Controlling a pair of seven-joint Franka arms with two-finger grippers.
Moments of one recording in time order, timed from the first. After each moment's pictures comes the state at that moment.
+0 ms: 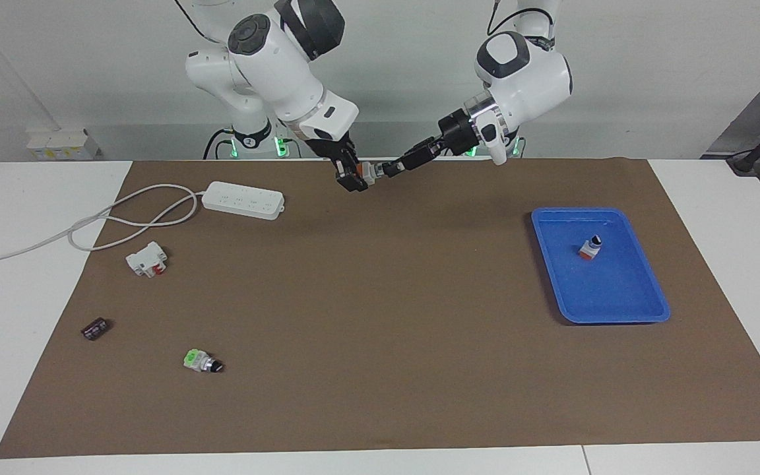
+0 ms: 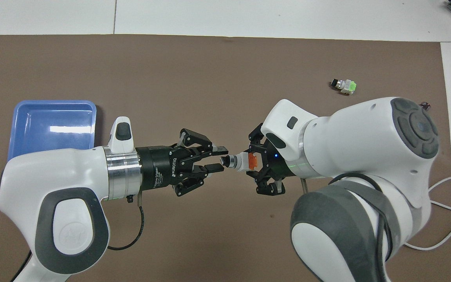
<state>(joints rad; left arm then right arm) -0.52 -0.18 -0.02 -2.16 -1.24 2.31 -0.74 0.12 -0.03 0.33 -1.85 0.45 1.96 -1.38</state>
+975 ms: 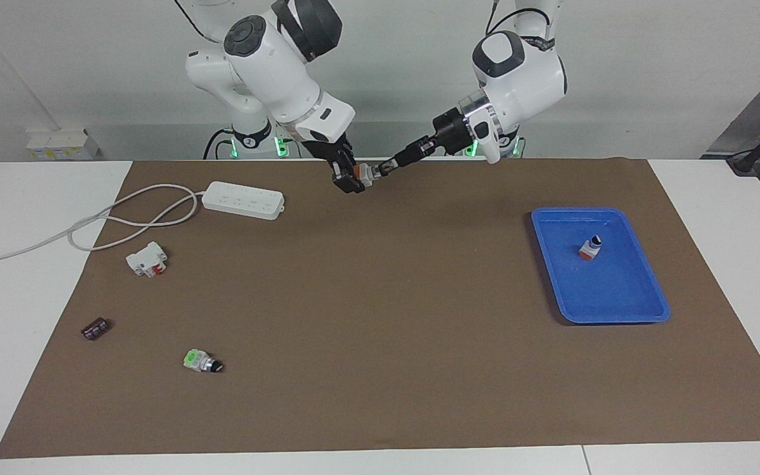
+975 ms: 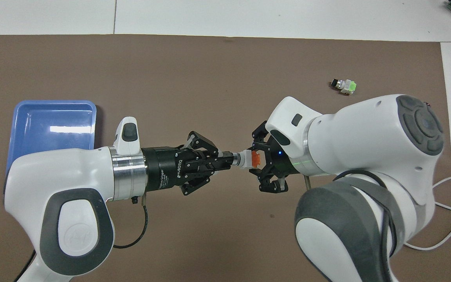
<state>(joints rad) -0.54 -0.18 -0.02 -2.15 -1.24 2.31 -0.69 0.11 -0.02 0.33 -1.85 0.45 1.96 -1.38</state>
